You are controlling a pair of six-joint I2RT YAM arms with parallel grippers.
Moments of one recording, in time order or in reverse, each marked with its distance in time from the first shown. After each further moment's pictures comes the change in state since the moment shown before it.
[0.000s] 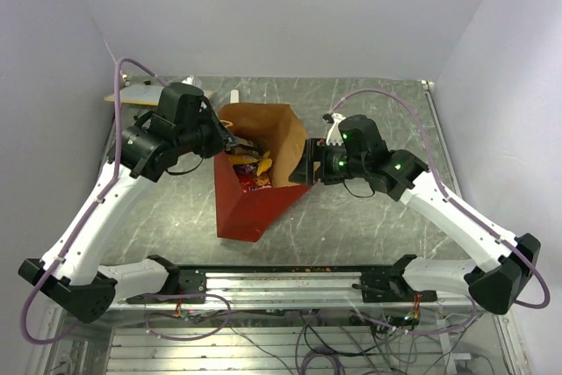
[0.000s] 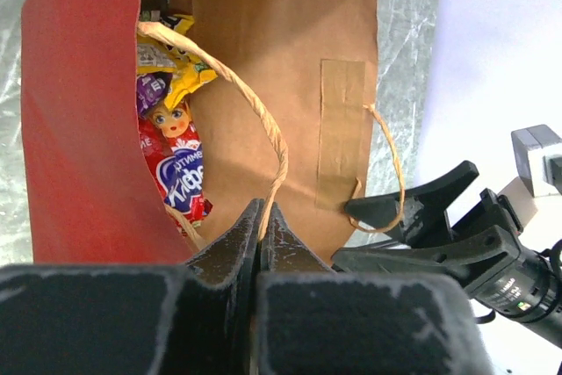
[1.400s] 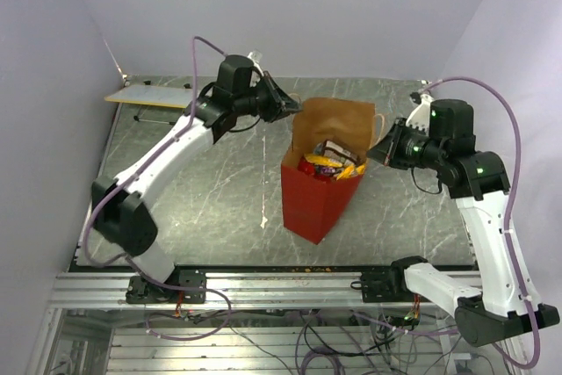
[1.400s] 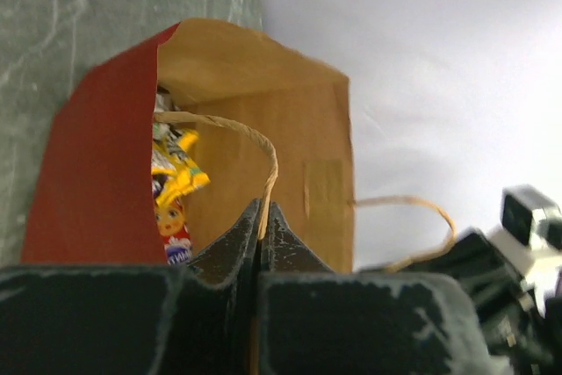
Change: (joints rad) left arm -0.020 0.502 0.113 0.646 0.370 -0.195; right arm -0.504 -0.185 0.248 -0.422 -0.018 -0.174
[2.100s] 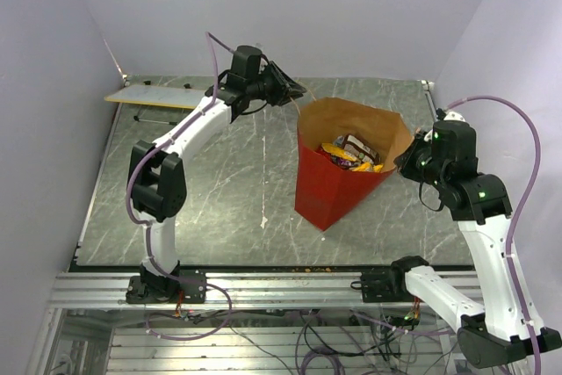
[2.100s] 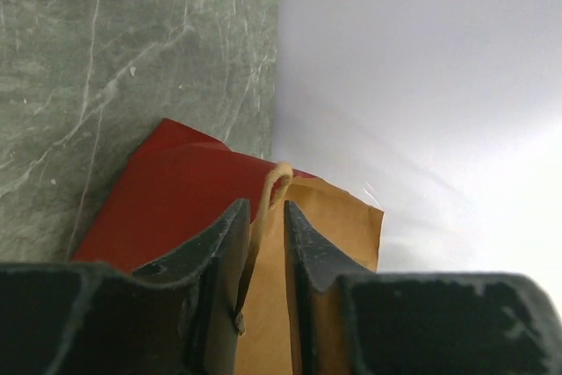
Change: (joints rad) left arm 0.061 0.280 0.179 0.072 0.012 -0.065; right arm 0.000 -0.130 -0.150 0.018 0.387 0.049
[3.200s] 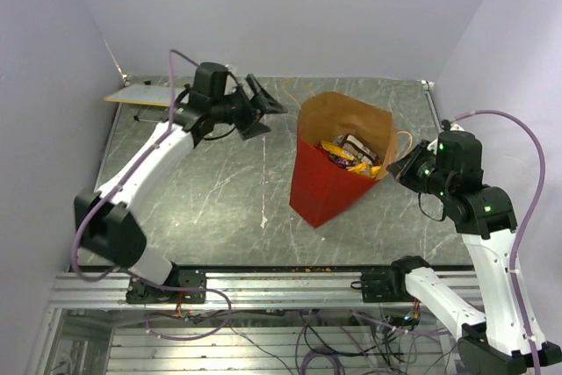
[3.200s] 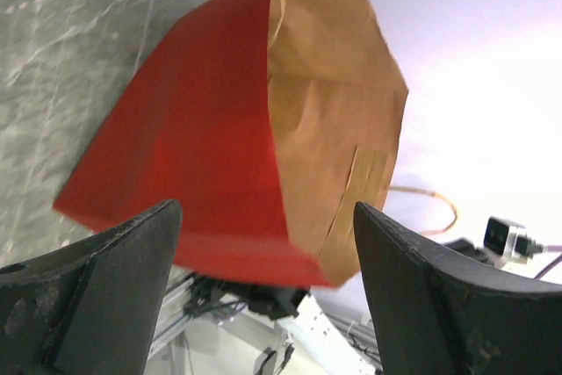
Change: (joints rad) left arm 0.060 -0.488 -0.360 -0.259 0.070 0.108; right arm -0.001 -0.068 -0.035 -0.021 -0.137 0.187
